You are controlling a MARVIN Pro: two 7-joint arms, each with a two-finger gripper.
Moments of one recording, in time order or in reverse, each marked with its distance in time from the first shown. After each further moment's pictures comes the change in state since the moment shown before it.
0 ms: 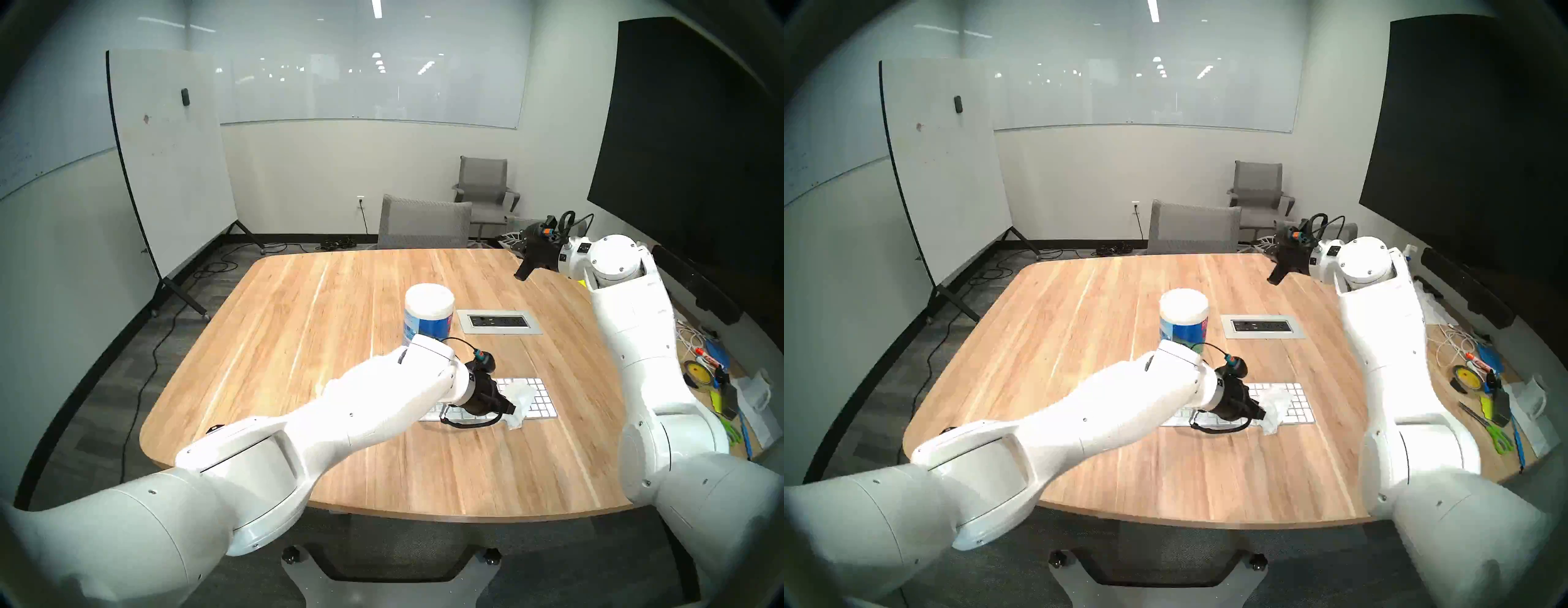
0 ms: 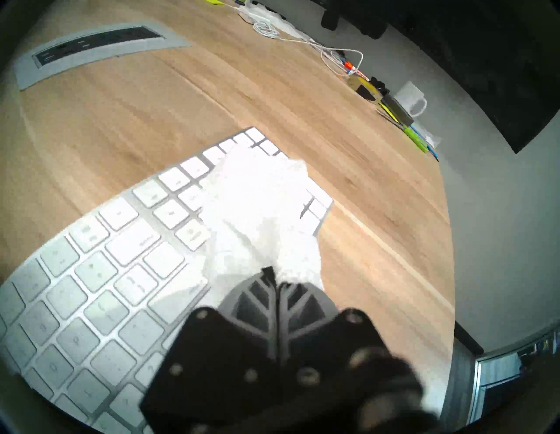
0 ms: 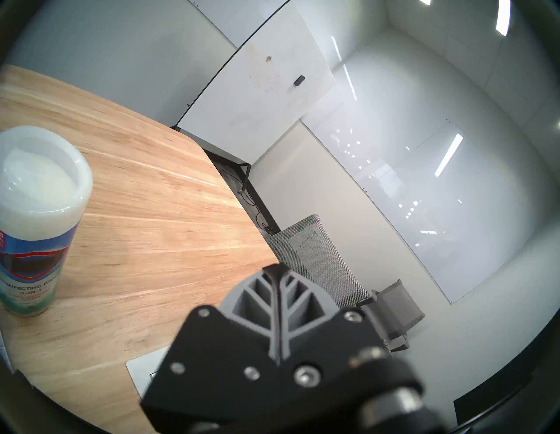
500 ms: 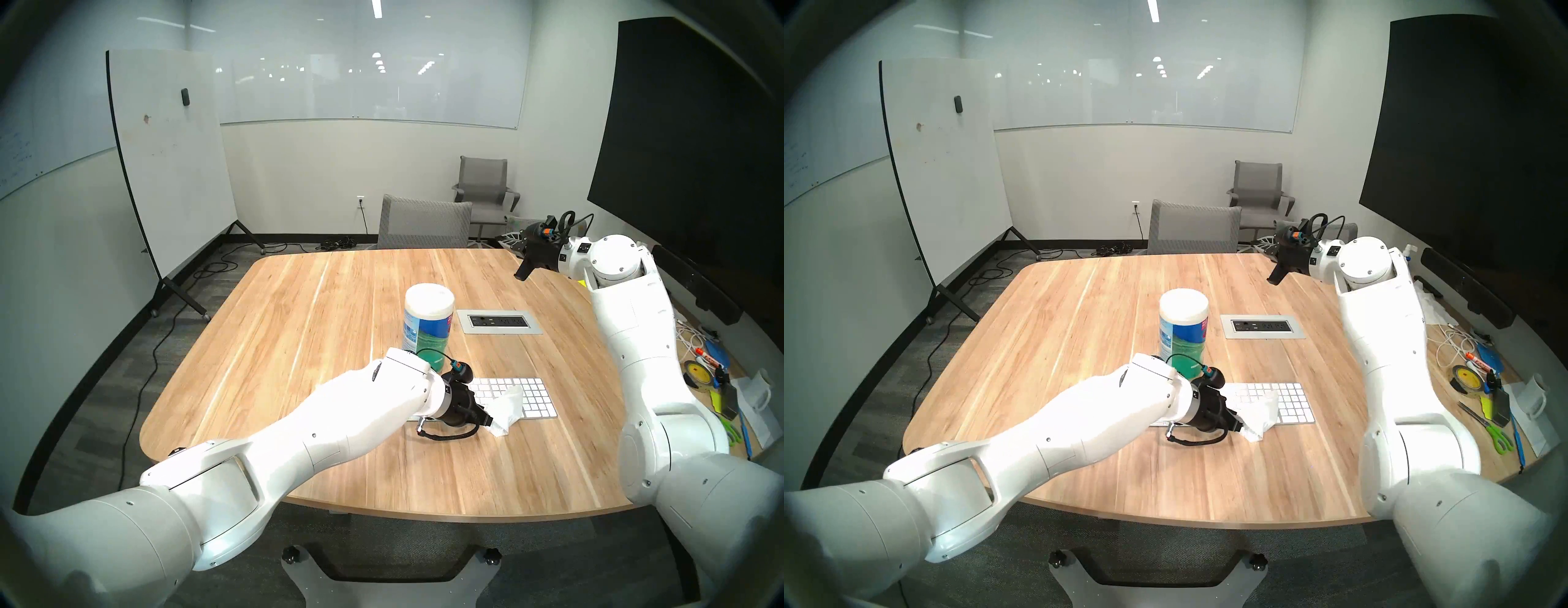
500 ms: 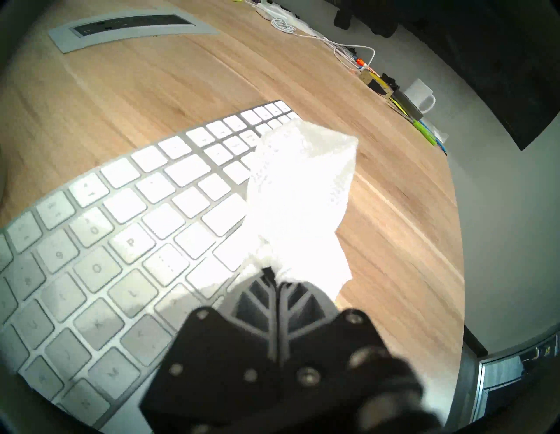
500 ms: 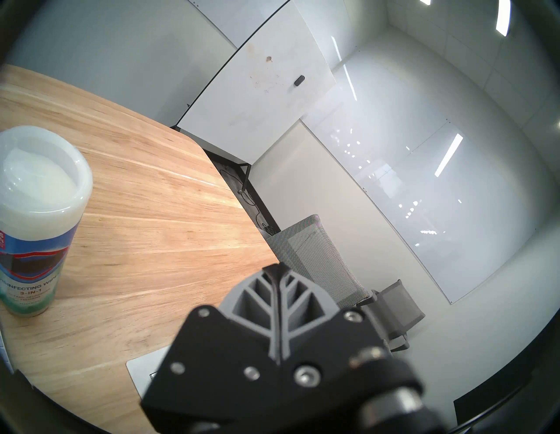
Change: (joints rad) left arm 0.091 0.148 -0.038 -0.202 -0.010 0.005 0.071; right arm 0.000 0.000 0.000 0.000 0.000 0.000 0.000
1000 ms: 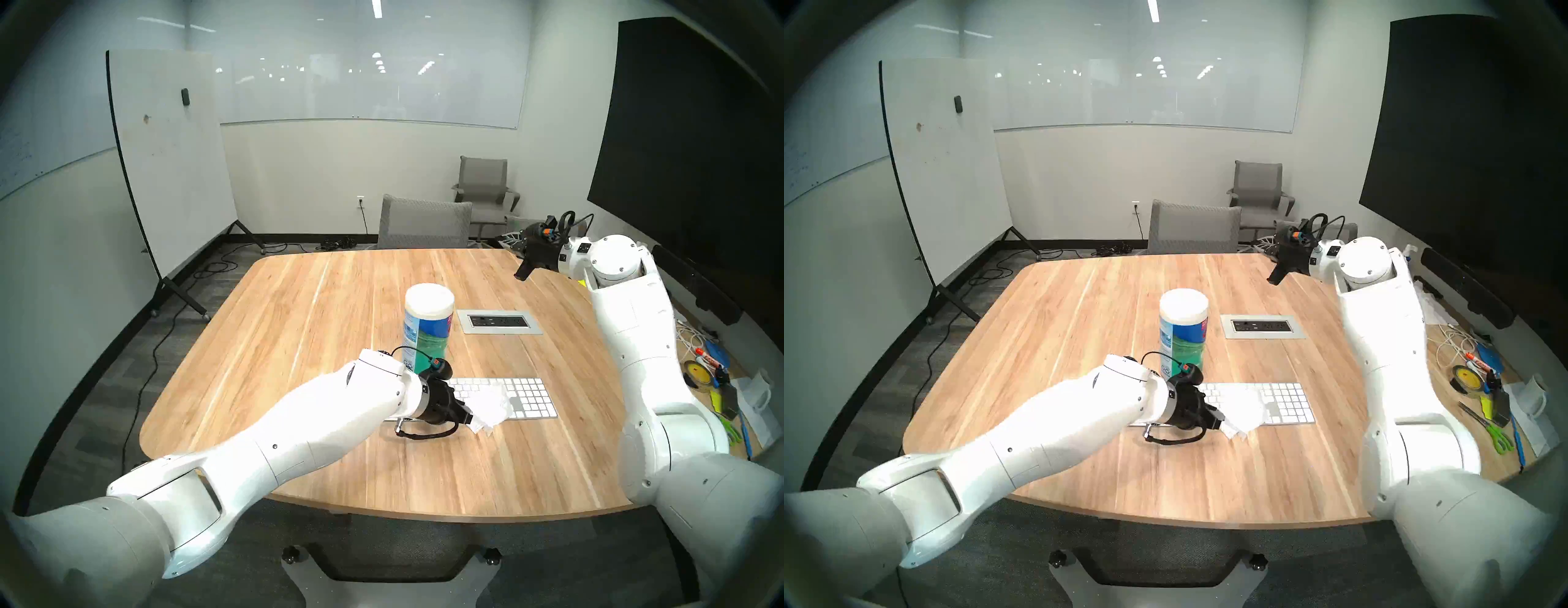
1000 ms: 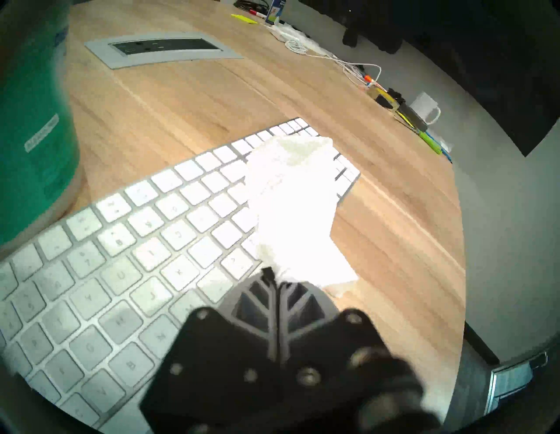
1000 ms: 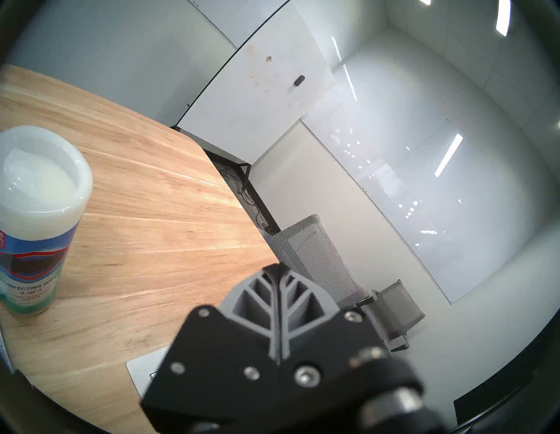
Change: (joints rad) left arm 0.080 0.146 -0.045 -0.202 -0.021 0.006 0.064; right arm 0.000 0.000 0.000 0.000 0.000 0.000 0.000
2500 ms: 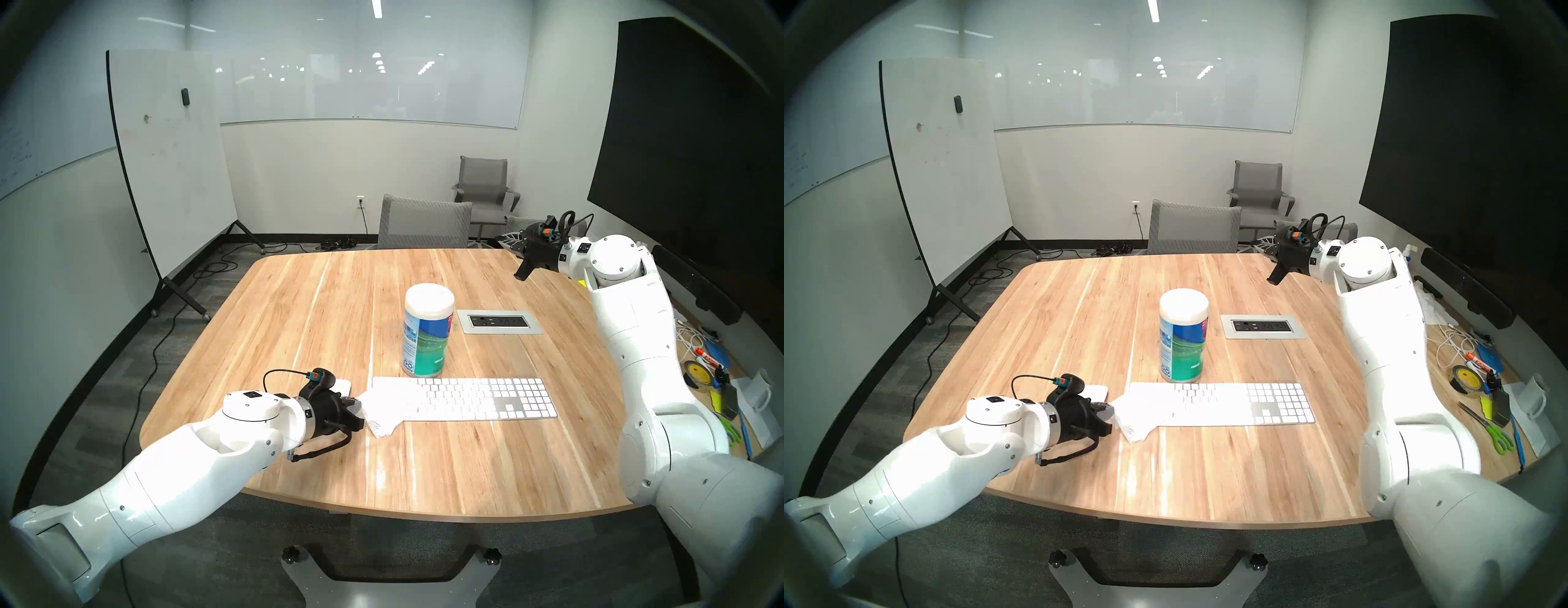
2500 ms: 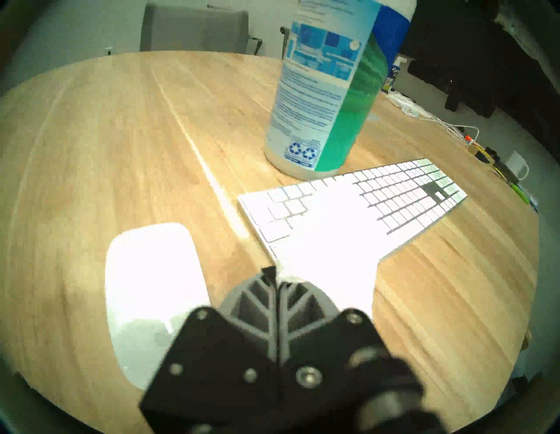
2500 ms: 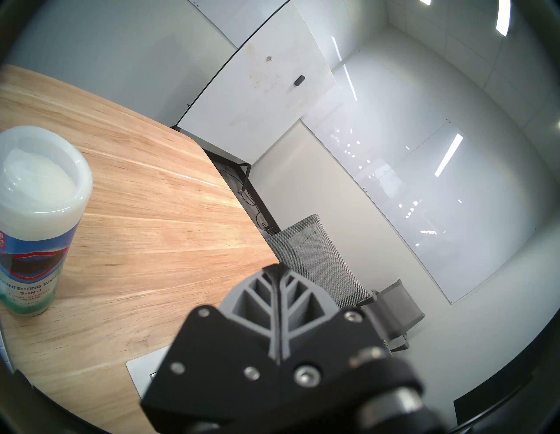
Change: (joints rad) left arm 0.451 0.508 -0.338 -0.497 -0.079 -0.281 0.261; right arm 0.000 0.000 0.000 0.000 0.000 0.000 0.000
